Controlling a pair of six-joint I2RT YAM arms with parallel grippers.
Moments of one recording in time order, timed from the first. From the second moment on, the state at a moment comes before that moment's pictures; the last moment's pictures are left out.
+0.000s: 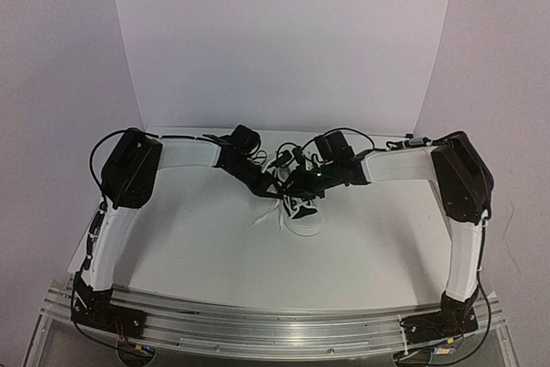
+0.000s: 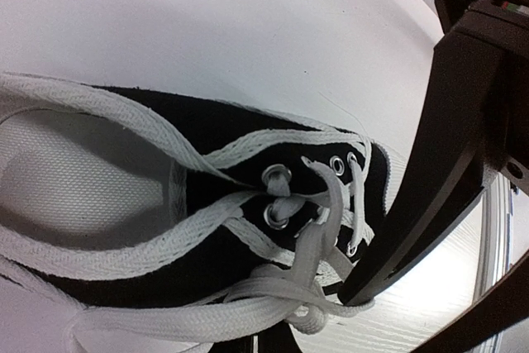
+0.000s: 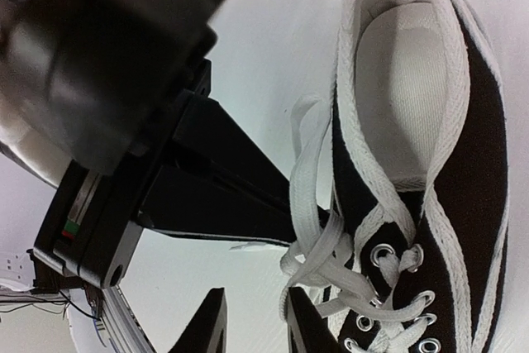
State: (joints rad) left arm -0.66 2.35 1.81 -0.43 0.71 0.17; right arm 0.64 2.04 1.37 -0.11 -0.49 0.58
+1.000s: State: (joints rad) left arm -0.66 2.36 1.81 -0.40 0.73 0.16; right arm 0.58 2.02 1.47 -0.34 -0.37 0.51
